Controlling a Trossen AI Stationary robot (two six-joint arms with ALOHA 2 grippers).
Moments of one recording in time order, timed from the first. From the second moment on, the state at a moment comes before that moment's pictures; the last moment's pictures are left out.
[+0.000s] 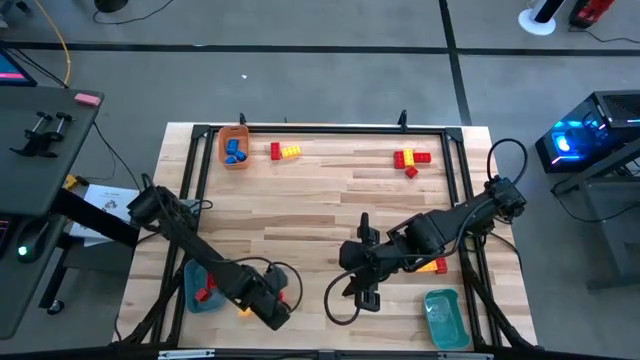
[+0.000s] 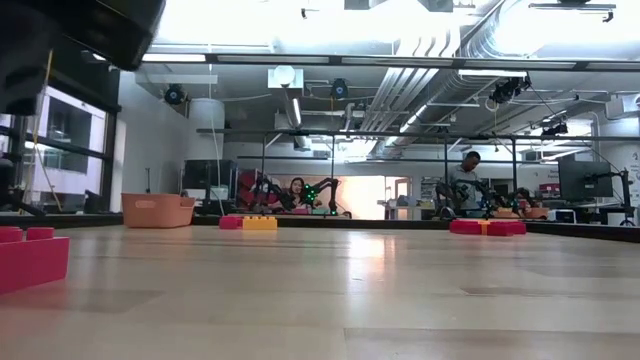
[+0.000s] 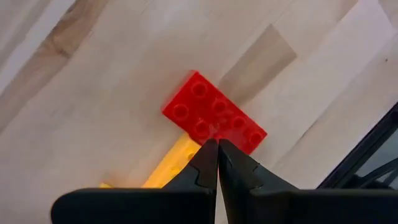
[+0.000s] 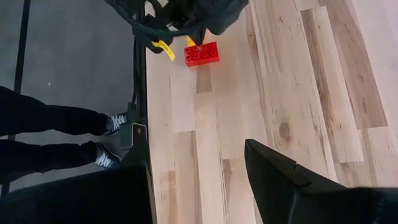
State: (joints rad) left arm -0.67 1.86 1.26 -0.73 -0.06 -1.39; right arm 0.49 1.80 1.92 -1.09 0.10 0.59
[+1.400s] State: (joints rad) left arm -0.45 1.85 1.18 -0.72 -0.05 -0.93; right arm 0.48 1.80 1.92 -1.11 0.16 0.58
